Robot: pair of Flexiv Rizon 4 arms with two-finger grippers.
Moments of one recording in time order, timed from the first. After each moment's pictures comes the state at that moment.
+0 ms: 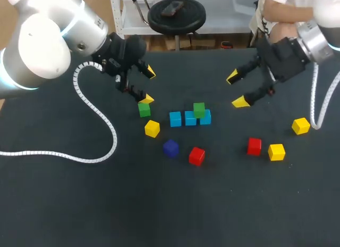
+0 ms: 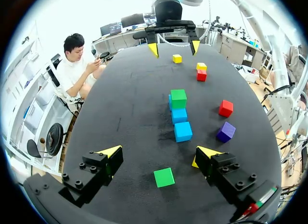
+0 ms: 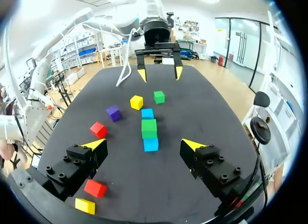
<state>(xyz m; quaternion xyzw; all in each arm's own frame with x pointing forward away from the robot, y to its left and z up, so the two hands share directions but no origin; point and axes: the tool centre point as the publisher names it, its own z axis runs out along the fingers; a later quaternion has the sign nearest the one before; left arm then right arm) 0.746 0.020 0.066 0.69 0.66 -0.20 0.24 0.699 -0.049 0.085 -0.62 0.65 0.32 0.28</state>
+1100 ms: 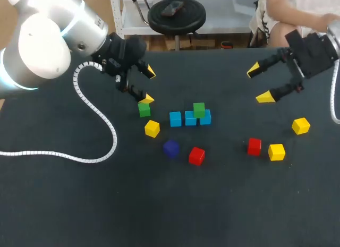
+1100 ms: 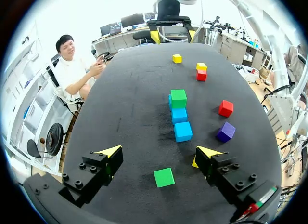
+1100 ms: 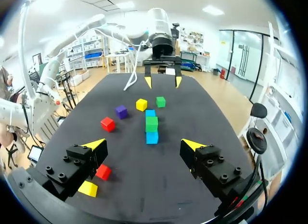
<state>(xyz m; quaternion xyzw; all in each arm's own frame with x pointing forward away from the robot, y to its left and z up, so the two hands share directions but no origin) 0.746 0.020 0.066 0.69 0.66 -0.20 0.24 0.695 -0.095 0.108 -0.64 0.60 0.35 0.32</state>
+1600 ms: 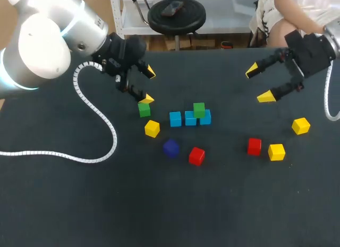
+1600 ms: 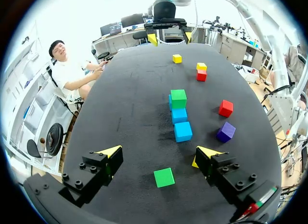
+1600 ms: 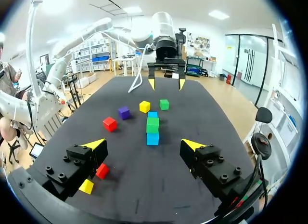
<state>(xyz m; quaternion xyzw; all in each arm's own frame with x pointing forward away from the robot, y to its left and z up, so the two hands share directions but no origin) 0.746 0.020 0.066 0.69 0.66 -0.20 0.24 0.703 -0.096 0.101 -0.65 0.58 0.37 0.32</state>
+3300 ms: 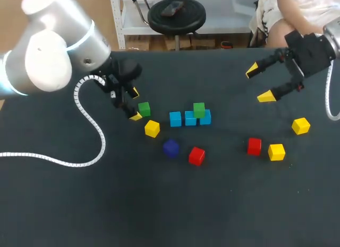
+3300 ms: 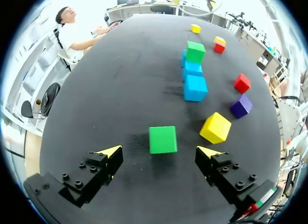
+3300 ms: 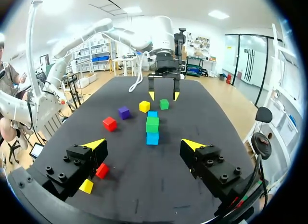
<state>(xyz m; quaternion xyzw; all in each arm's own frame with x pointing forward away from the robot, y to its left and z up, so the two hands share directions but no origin) 0.743 0.067 0.000 0.63 0.75 -0.15 0.15 0.703 -0.096 0.101 -0.65 0.58 0.37 0.32</state>
